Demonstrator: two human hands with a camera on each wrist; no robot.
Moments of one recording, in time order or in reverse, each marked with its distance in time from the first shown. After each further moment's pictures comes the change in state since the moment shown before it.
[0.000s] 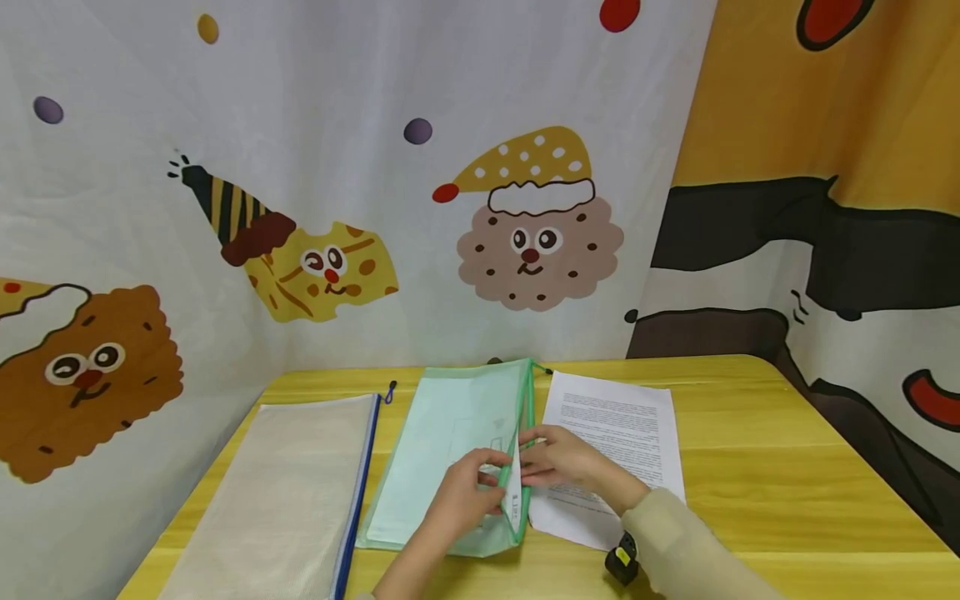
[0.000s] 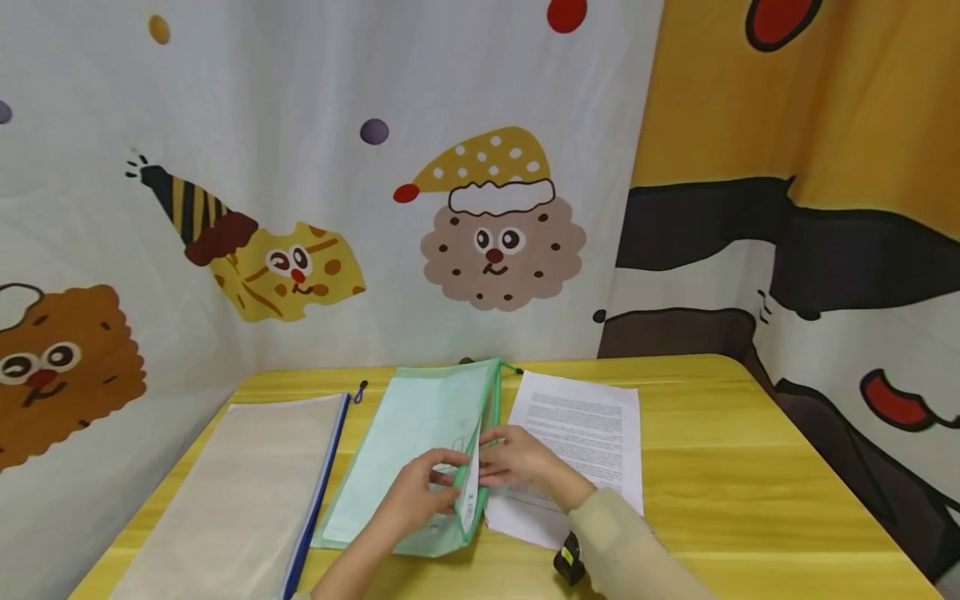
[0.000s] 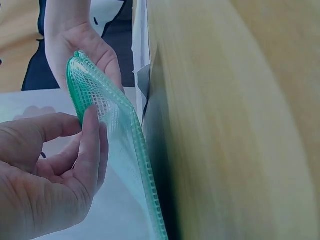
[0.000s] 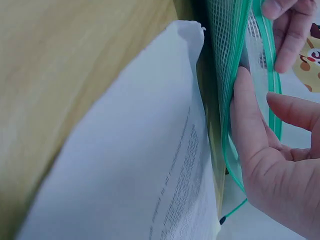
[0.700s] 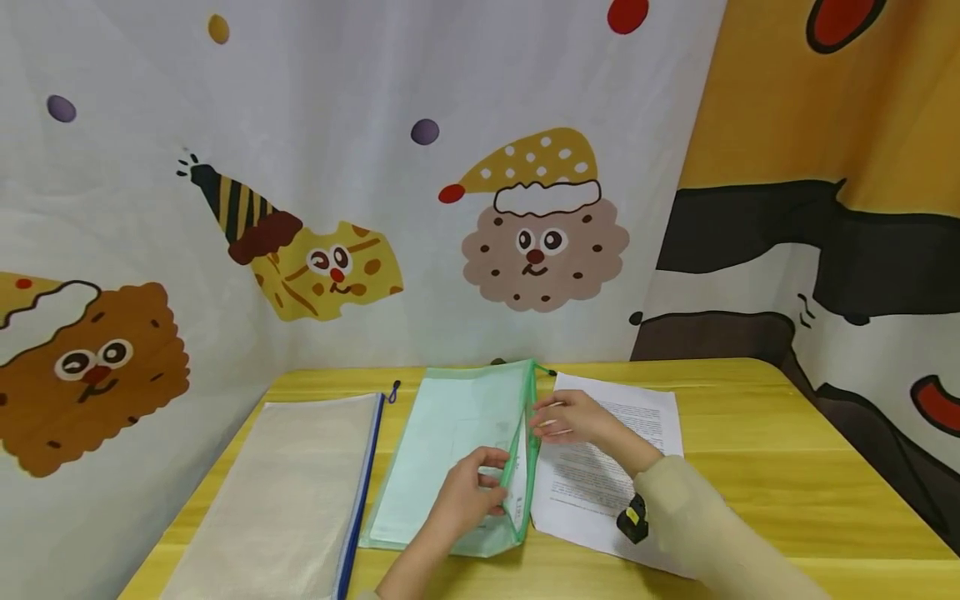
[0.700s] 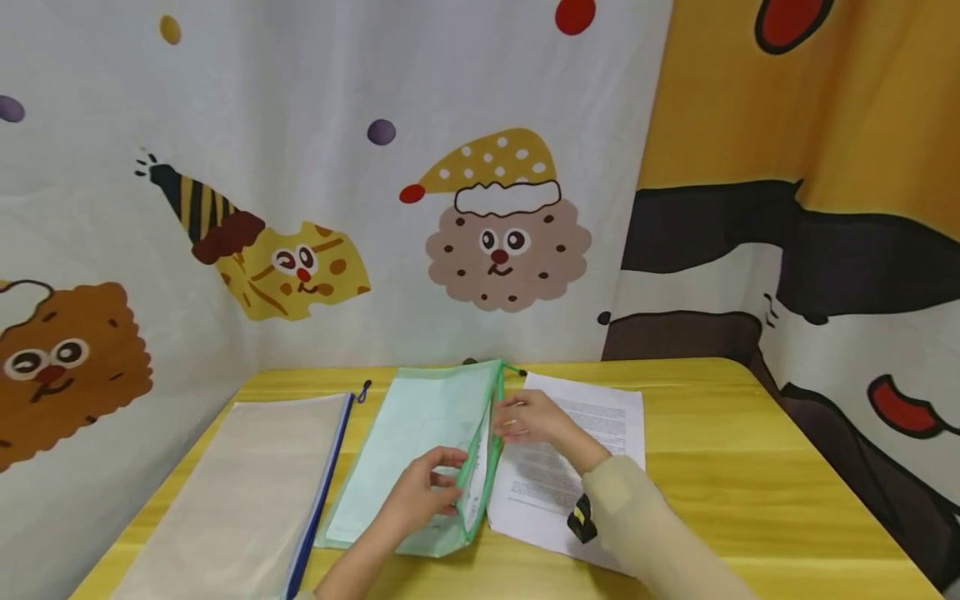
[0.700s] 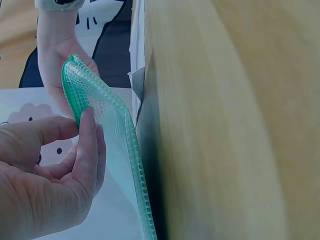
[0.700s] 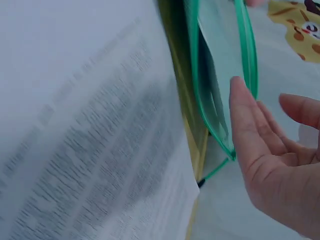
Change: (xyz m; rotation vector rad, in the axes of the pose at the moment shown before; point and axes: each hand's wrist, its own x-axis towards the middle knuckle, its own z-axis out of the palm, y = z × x) left_hand 0.004 -0.008 0.001 -0.104 0.020 -0.028; right_hand 0.020 -0.024 -0.040 -0.080 0.103 -0.068
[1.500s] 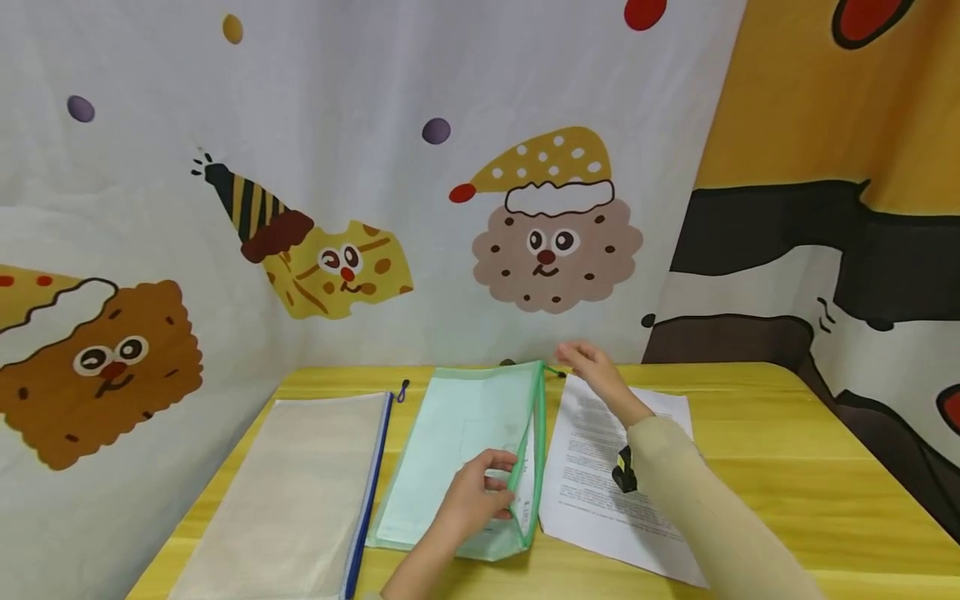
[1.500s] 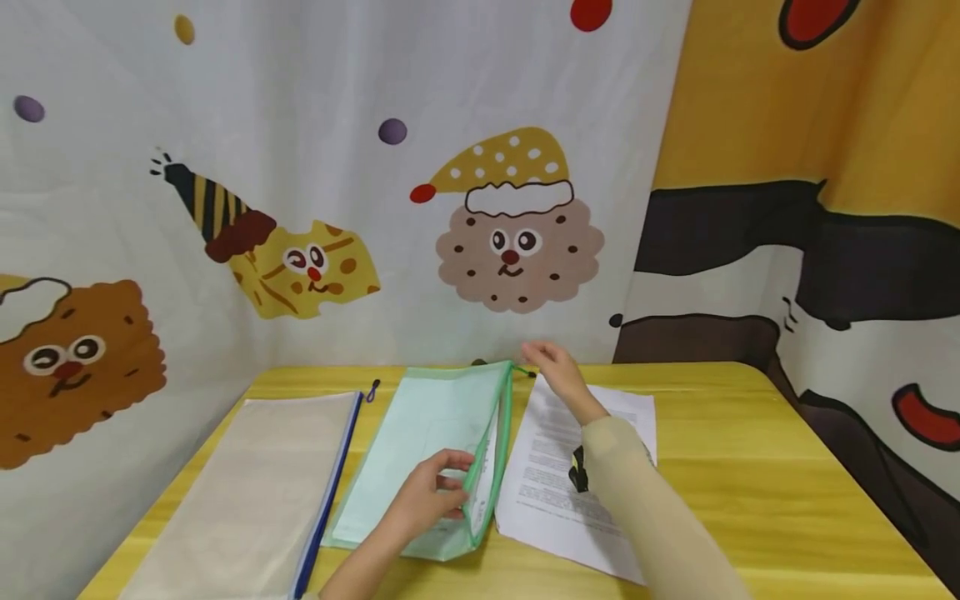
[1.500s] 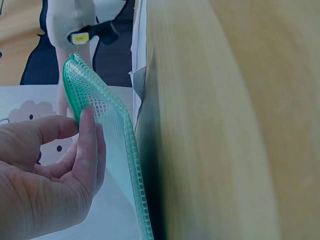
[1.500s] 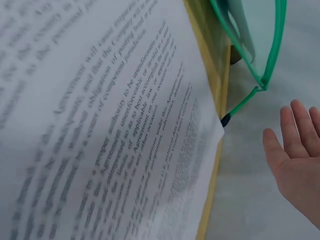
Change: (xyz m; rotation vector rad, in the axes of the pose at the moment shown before) left_hand -0.002 0.000 -0.002 -0.034 0.000 -0.031; right_hand 0.063 0.004 -0.049 -0.134 0.233 -0.286
